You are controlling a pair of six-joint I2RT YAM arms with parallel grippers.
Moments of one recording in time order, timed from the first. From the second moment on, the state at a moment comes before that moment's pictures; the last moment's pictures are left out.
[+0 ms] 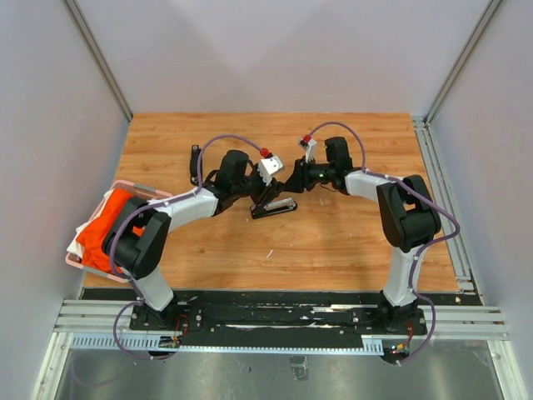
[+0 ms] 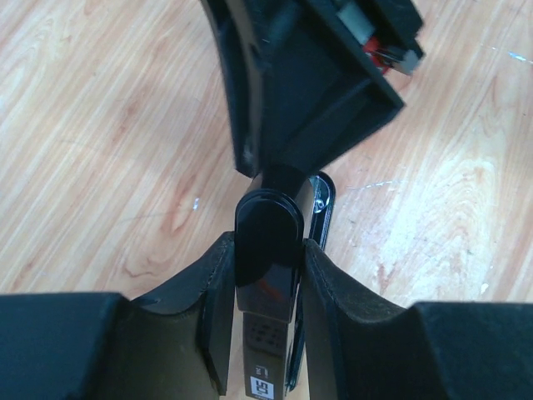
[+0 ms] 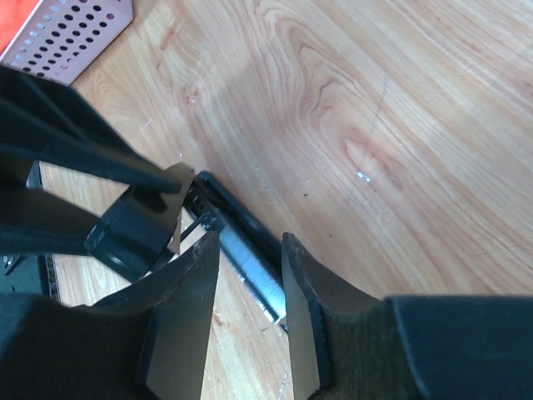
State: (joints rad) left arm -0.55 1.69 0.99 0.21 0.44 0.31; right arm 0.34 1.95 1.17 0.16 -0.88 0.12
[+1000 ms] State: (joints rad) left arm -0.58 1.68 0.96 0.22 0.37 0.28; right arm 0.33 1.96 1.19 -0.03 -0.74 0.07
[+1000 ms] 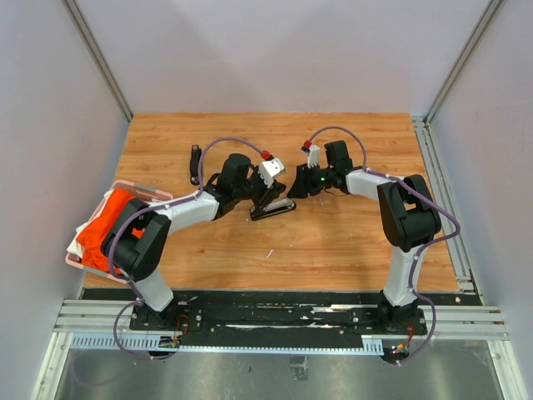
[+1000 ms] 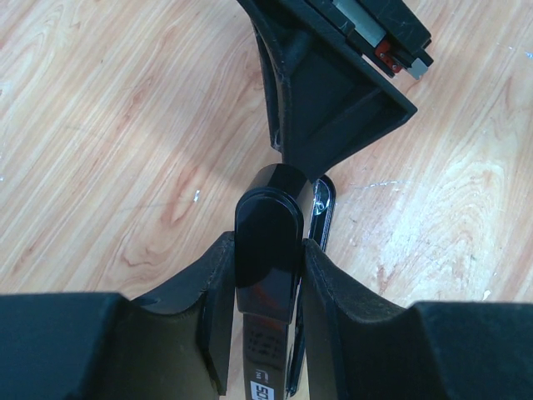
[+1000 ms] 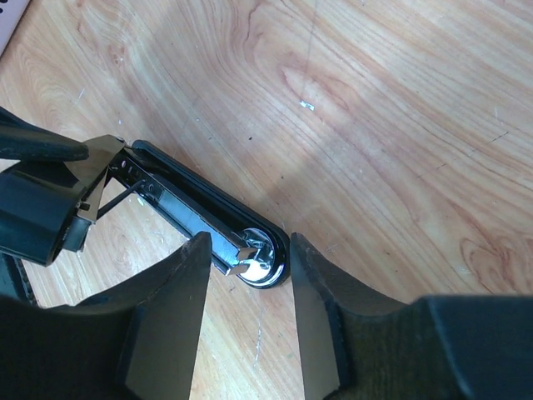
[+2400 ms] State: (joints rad) left arm -0.63 1.70 0.96 0.24 0.24 0.30; right arm 0.34 2.05 1.26 -0.06 -0.77 0.14
